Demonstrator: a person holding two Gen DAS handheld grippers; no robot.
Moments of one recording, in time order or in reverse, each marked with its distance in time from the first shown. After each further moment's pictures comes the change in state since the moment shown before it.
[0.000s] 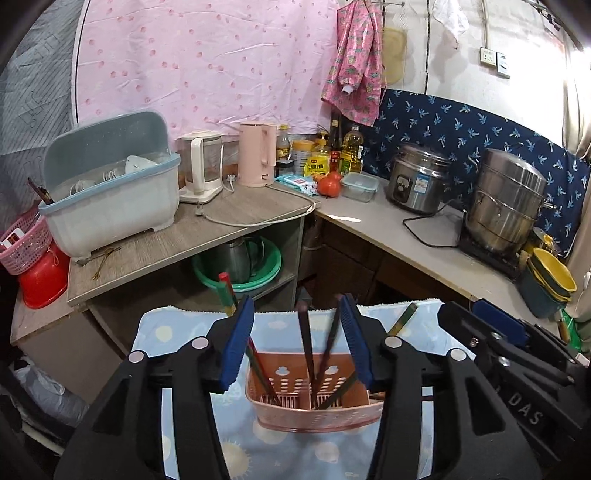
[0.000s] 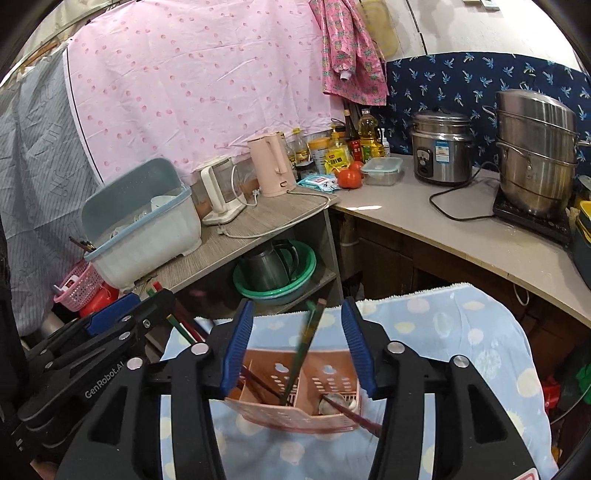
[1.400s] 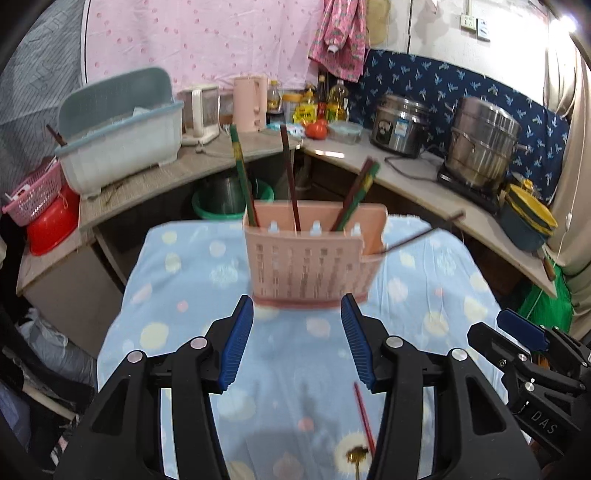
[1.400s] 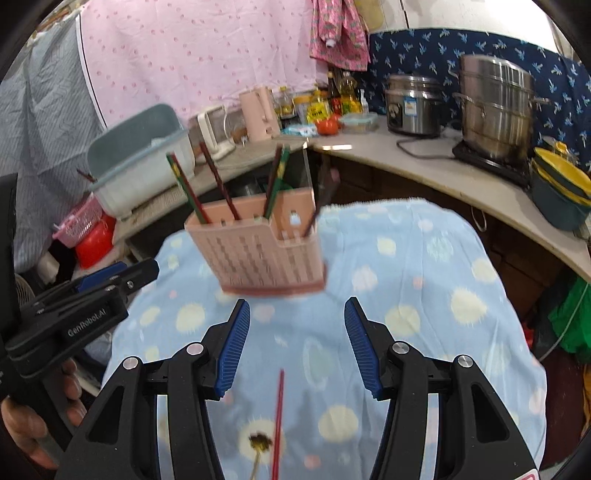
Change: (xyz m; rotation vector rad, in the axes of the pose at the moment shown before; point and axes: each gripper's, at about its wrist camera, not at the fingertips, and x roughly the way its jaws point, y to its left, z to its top) left arm -0.075 -0.005 -0.128 0.028 0.153 -0.035; right arm -0.099 -0.023 -0.142 -0.031 0.147 -0.074
